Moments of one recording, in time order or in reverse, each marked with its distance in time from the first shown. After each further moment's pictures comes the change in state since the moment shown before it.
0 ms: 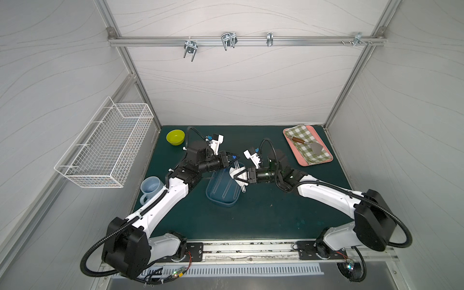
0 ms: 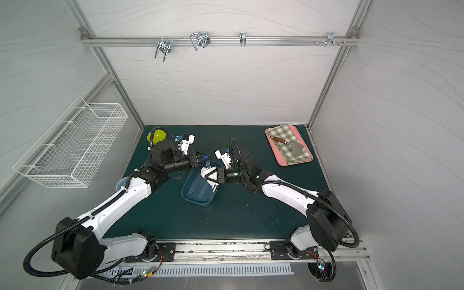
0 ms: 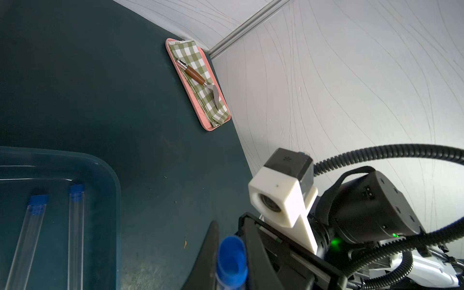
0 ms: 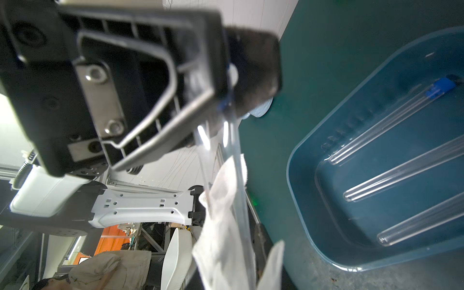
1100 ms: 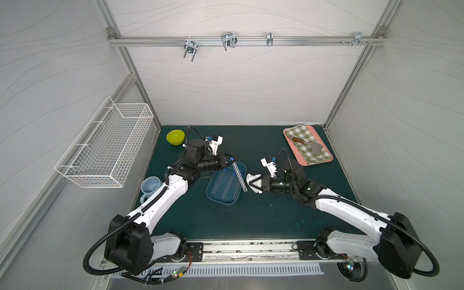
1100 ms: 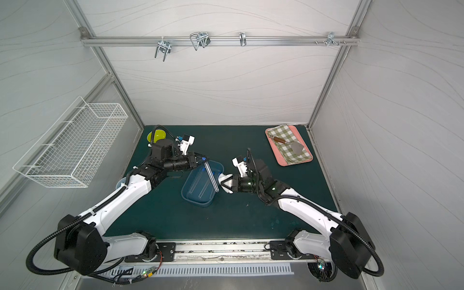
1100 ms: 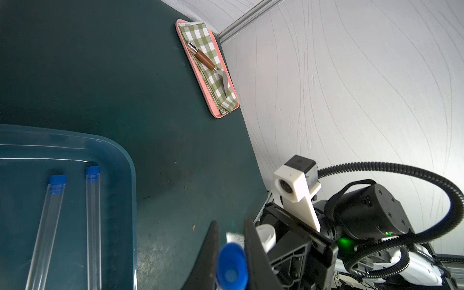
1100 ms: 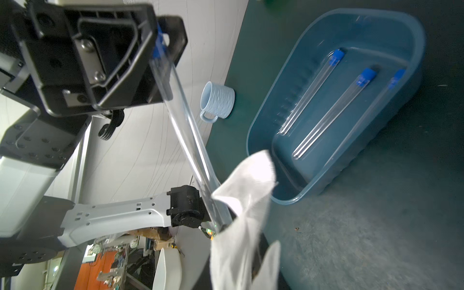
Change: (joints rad) left arm 0.058 0.031 0.035 -0.121 0.062 0.072; right arm -0.068 -0.302 -0.229 -0.175 0.142 0.032
